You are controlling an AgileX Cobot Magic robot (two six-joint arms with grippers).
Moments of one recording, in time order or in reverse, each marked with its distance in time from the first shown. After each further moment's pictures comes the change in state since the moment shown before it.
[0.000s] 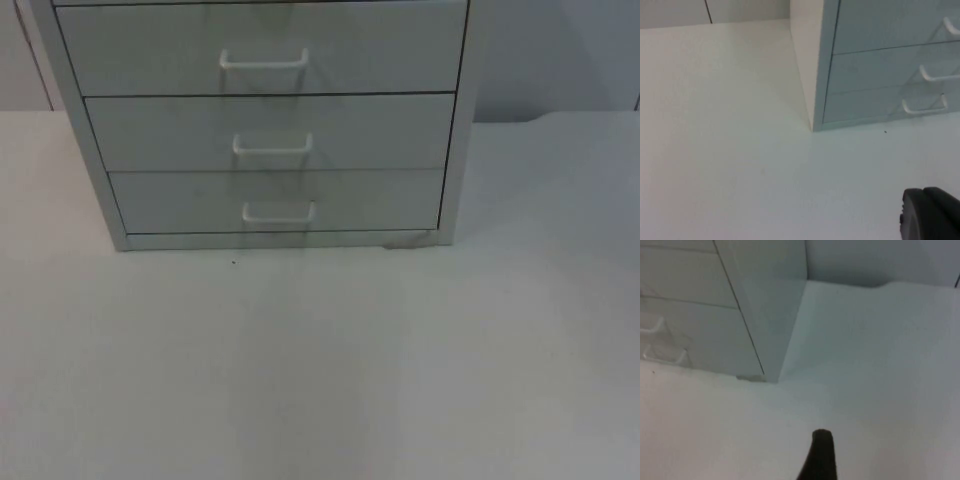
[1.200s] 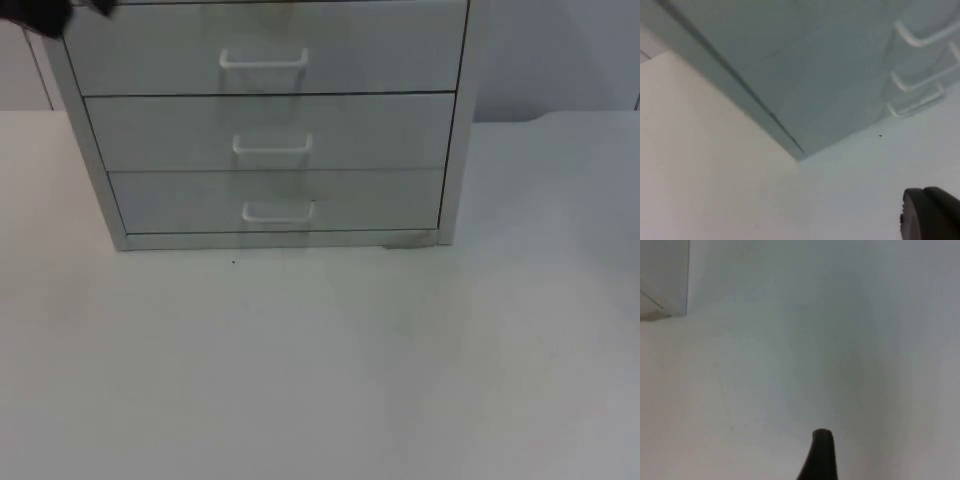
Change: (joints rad) right arm 0.000 0.315 -0.002 -0.314 0.011 0.417; left arm -0.413 0.589 -0.341 0.459 -0.053 -0.310
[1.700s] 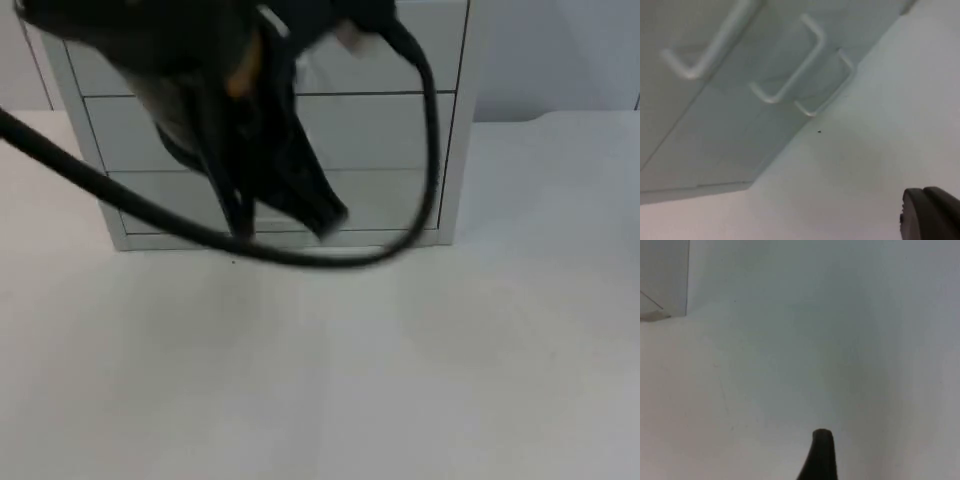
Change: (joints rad) right arm 0.000 0.000 0.000 0.000 0.000 0.012; left arm -0.423 0.328 0.000 0.438 0.002 -0.352
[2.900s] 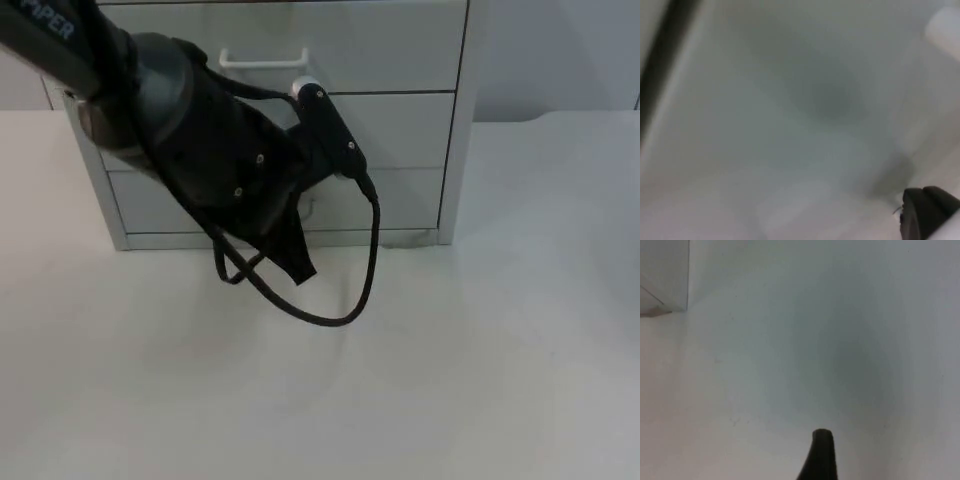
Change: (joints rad) right arm 0.000 0.000 -0.002 0.008 0.014 0.000; left arm 0.171 0.609 -0.132 0.964 -0.115 -0.669
